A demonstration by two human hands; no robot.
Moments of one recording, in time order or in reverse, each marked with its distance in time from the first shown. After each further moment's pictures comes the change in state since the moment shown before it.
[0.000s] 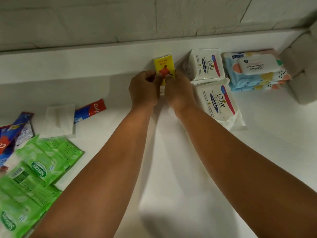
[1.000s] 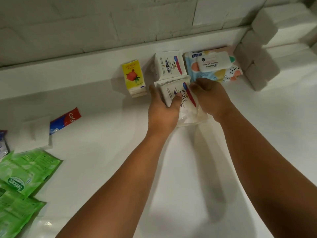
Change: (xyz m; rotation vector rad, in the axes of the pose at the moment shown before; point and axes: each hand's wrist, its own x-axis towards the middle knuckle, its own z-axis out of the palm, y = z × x) left_hand -0.116 0.037 0.067 -0.220 -0.281 0.005; right_hand -0.028 0.044 -0.163 -0.223 -0.018 -0.014
